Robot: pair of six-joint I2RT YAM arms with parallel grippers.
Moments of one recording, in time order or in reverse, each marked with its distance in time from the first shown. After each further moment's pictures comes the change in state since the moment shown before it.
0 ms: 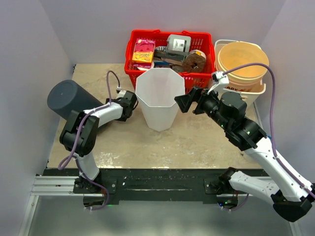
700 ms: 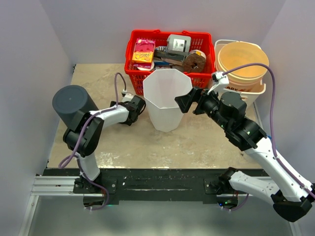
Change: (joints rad) left arm -0.101 0.030 -0.009 -0.044 -0.093 -0.094; right arm 0.000 -0.001 -0.001 -0.009 0.005 -0.004
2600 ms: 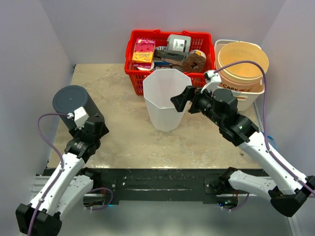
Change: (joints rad) left arm 0.179 -1.108 -0.505 -0.116 0.207 -0.366; right arm 0.000 0.074 0.000 0.015 -0.020 0.000
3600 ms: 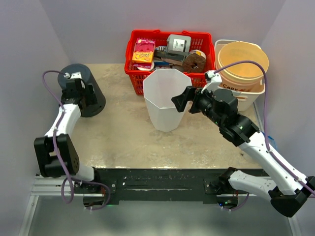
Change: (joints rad) left arm 0.492 0.689 0.424 0.354 0.488 0.603; right arm 0.000 -0.004 0.000 -0.003 0.016 -0.023
